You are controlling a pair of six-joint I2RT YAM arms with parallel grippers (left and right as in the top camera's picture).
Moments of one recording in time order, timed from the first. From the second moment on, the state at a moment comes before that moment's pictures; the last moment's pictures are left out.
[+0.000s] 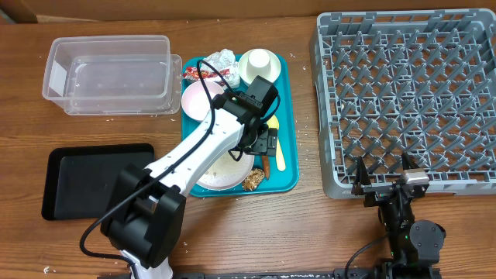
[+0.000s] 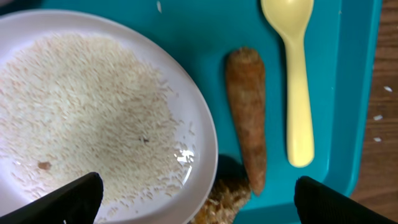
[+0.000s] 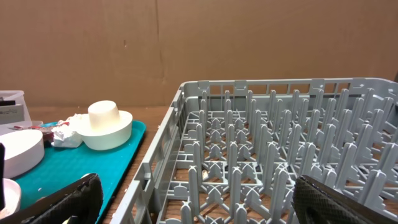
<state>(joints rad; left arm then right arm) -0.58 1.88 1.44 -0.97 -0.02 -0.51 -0.05 0.01 0.02 -0.02 -0.14 0.04</state>
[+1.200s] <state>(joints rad) -0.62 2.01 1.45 -0.94 -0.12 -0.57 -0.05 0.01 0.02 -0.02 -0.14 0.04</state>
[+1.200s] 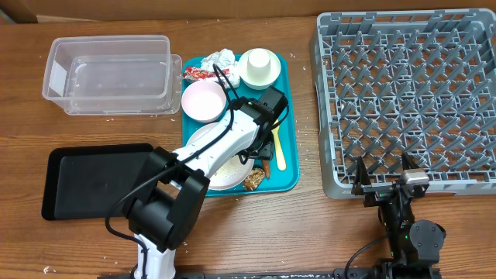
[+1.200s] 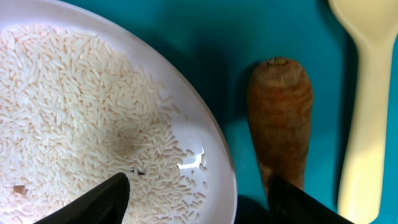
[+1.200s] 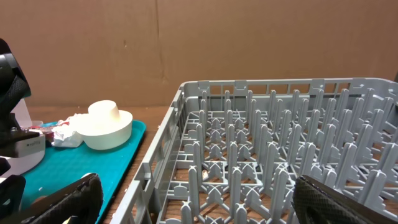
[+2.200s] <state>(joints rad) -0.62 2.03 1.52 -1.04 -0.12 -0.58 -0.05 0.01 0.02 -0.02 -0.14 0.04</state>
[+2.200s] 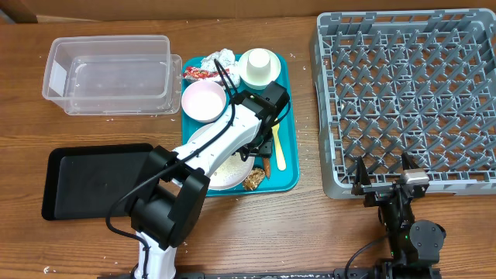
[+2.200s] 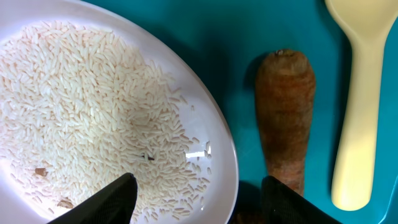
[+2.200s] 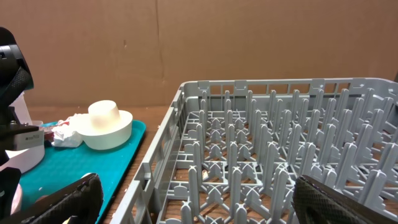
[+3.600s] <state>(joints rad) -0.65 2.04 1.42 -0.90 -0.19 -0.59 -0.05 0.01 0.02 -0.02 -0.14 0.04</state>
